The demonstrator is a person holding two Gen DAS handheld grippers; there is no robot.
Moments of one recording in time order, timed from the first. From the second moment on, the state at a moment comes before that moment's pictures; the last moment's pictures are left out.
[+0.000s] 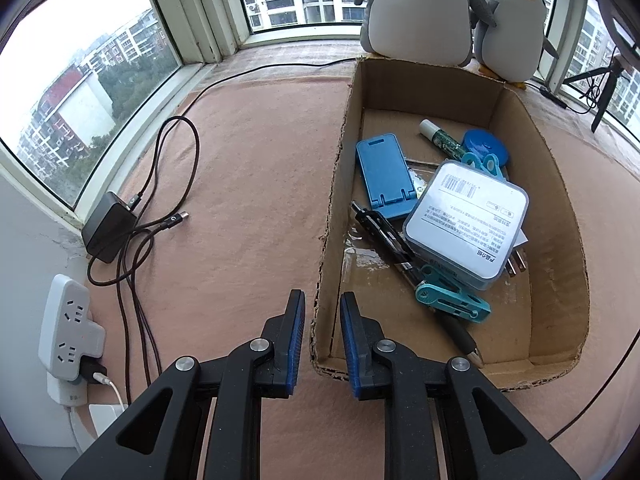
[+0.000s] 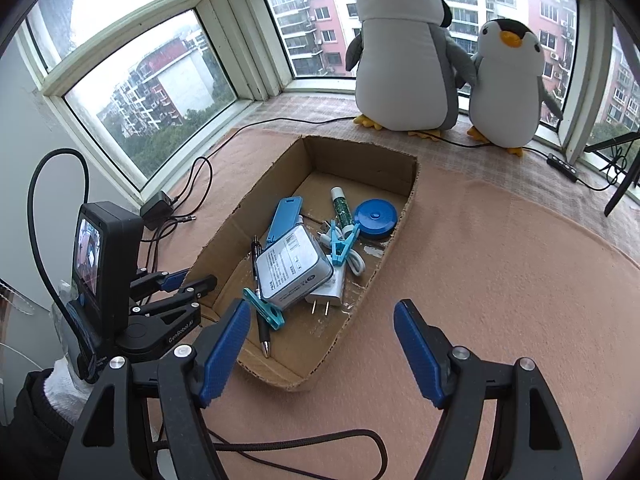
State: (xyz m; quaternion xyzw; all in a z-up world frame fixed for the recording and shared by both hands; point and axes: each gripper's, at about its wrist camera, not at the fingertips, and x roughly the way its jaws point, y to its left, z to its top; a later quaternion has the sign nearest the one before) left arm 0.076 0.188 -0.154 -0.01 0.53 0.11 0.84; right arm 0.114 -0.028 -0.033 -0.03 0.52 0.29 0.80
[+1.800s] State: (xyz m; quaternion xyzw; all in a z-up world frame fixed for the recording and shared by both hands) left arm 0.000 0.091 -0.004 0.03 0.38 0.09 0.92; right arm 0.059 -0.109 0.044 0.01 0.43 0.23 0.87
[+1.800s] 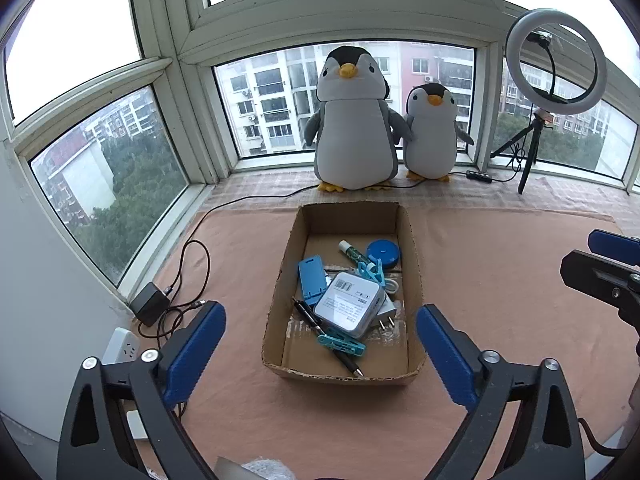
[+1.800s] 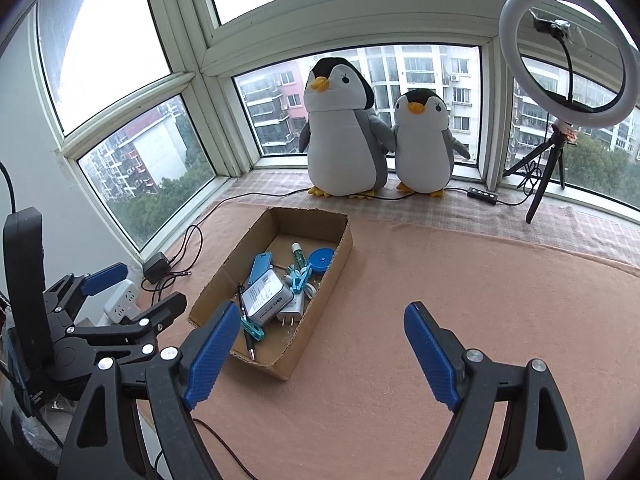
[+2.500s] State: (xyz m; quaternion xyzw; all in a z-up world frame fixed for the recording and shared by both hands) left arm -0.004 0.083 0.010 0.01 0.37 0.08 0.93; right arm 0.051 -0.134 0.052 0.01 0.40 0.19 0.90
